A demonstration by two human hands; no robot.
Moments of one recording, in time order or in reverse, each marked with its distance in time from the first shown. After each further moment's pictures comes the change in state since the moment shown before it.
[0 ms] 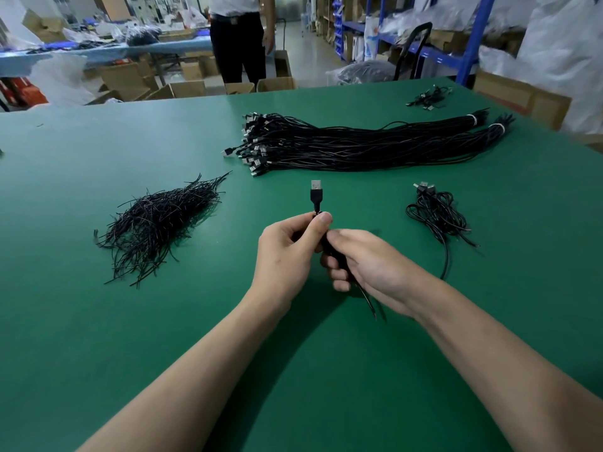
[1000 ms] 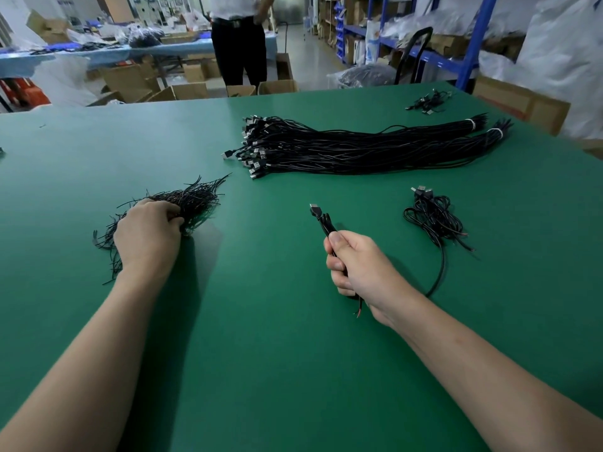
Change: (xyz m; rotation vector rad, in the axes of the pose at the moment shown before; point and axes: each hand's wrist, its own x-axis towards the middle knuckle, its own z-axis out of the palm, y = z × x) left_hand 0.058 -0.026 -0.167 1.210 0.462 -0.076; right_hand -0.004 0.005 0.009 -0.111 0.264 -0.008
